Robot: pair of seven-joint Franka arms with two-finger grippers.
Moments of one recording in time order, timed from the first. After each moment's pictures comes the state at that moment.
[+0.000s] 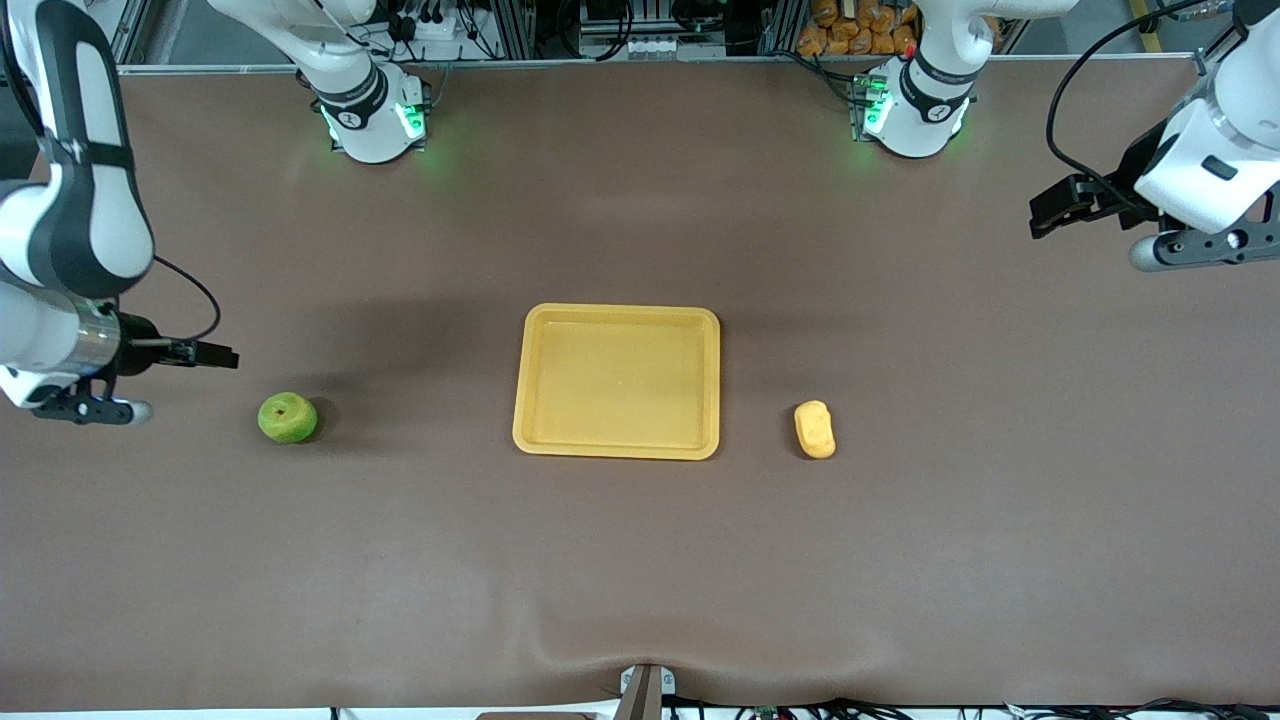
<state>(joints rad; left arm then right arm) -0.16 0.00 -0.01 -1.56 0.04 1.43 -0.23 -0.10 0.29 -0.06 -1.81 0.05 1.87 -0.08</state>
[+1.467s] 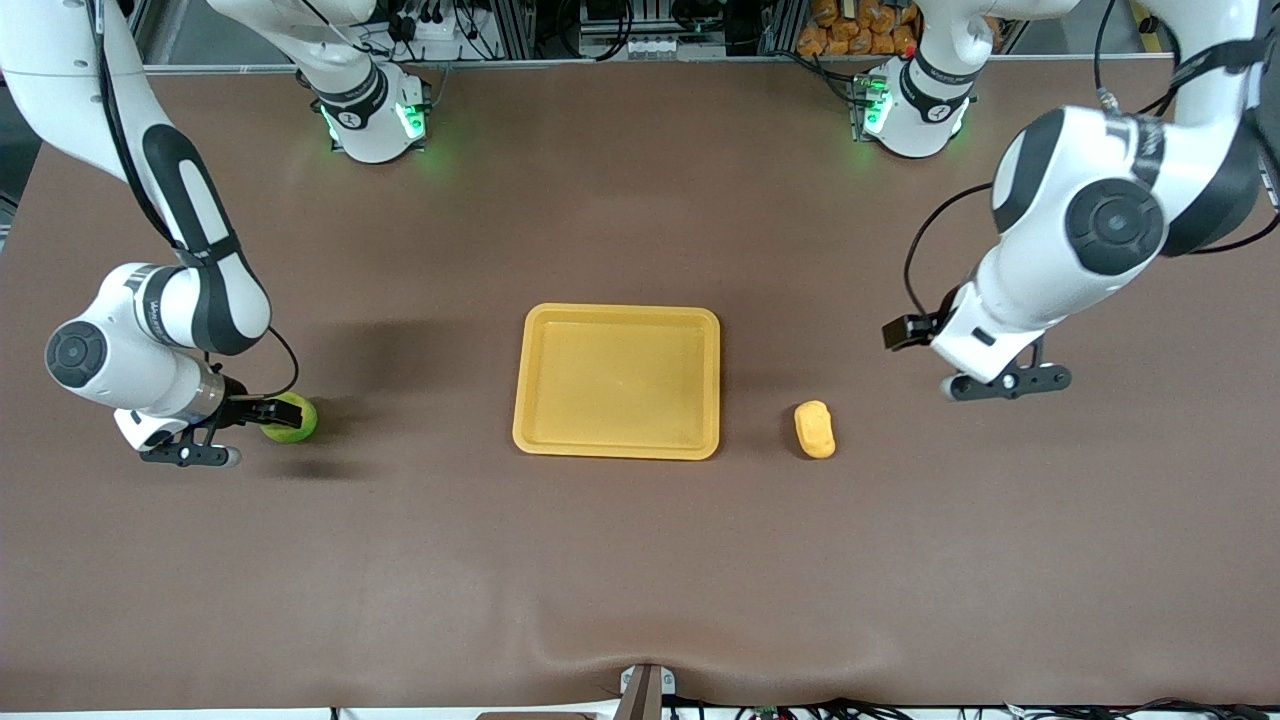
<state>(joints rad) -0.19 0.23 -0.13 -1.72 0.04 1.85 -0.45 -0.08 0.49 -0.04 -1.95 0.05 2.40 -0.08</state>
